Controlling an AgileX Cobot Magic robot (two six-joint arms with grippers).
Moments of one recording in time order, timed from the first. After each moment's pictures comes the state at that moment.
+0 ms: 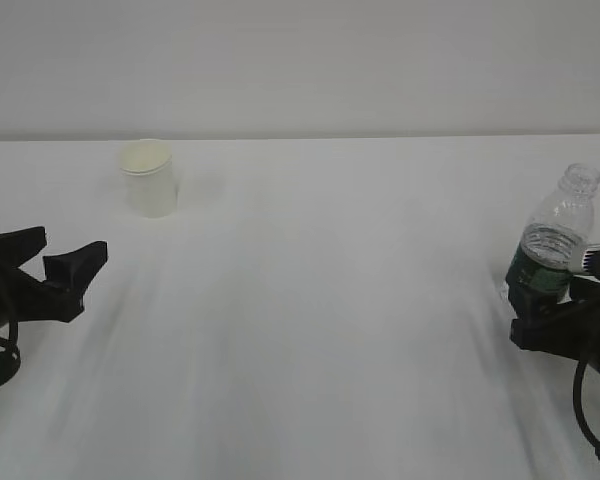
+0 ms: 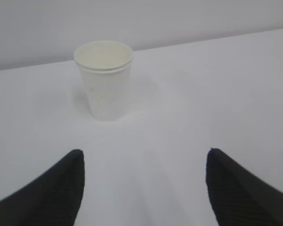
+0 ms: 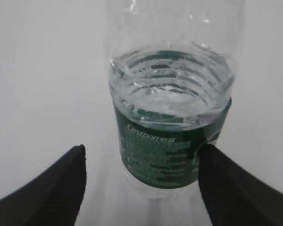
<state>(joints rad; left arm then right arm) -0.18 1.78 -0.31 0.15 -1.15 -0.06 0.11 1.94 -0.29 0.01 -1.15 -0.02</state>
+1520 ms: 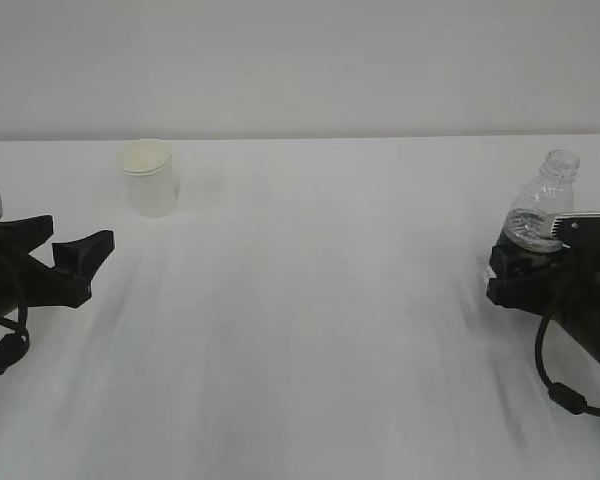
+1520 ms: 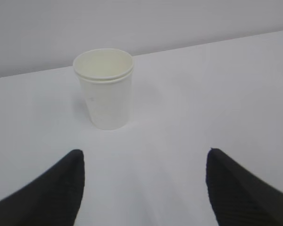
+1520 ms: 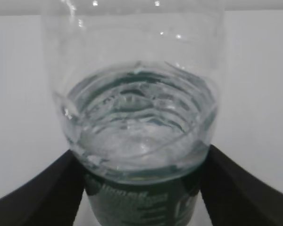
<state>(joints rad) -0.18 1.78 -0.38 0.16 -1.09 -0.06 0.11 2.07 -0.49 0.06 -1.15 -0.02</state>
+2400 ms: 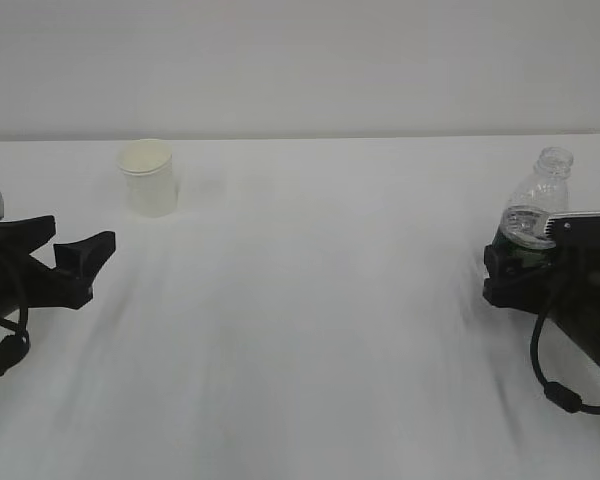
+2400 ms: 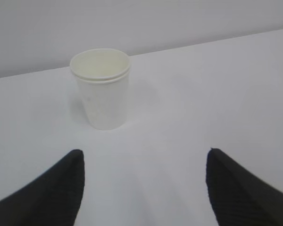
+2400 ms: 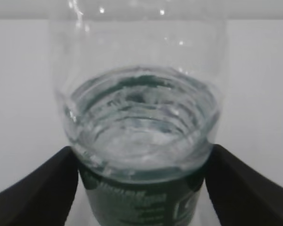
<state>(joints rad) -0.18 1.78 -0.38 0.17 -1.08 -0.06 0.11 2.09 -0.51 0.05 -1.15 -0.04</state>
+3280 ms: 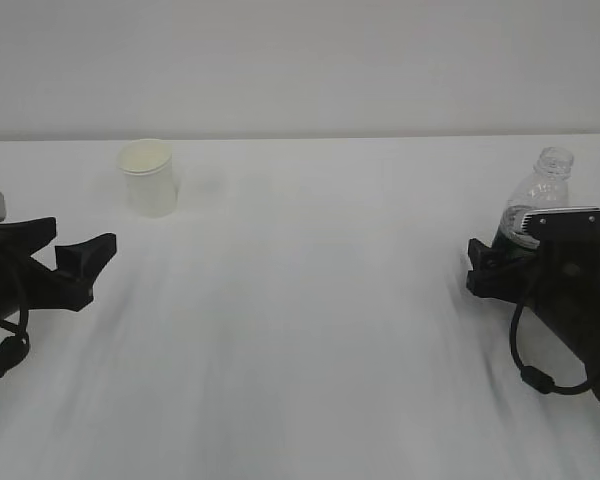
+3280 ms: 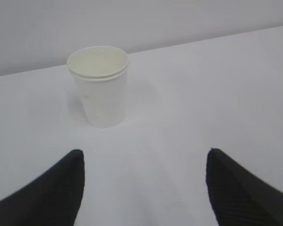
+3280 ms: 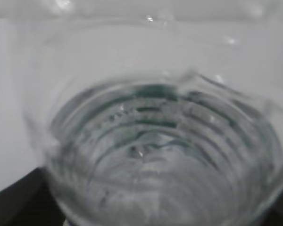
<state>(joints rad) -0.18 1.78 -0.38 0.17 -1.08 -0.06 0.11 2.19 -0.63 0.04 -1.15 -0.04</state>
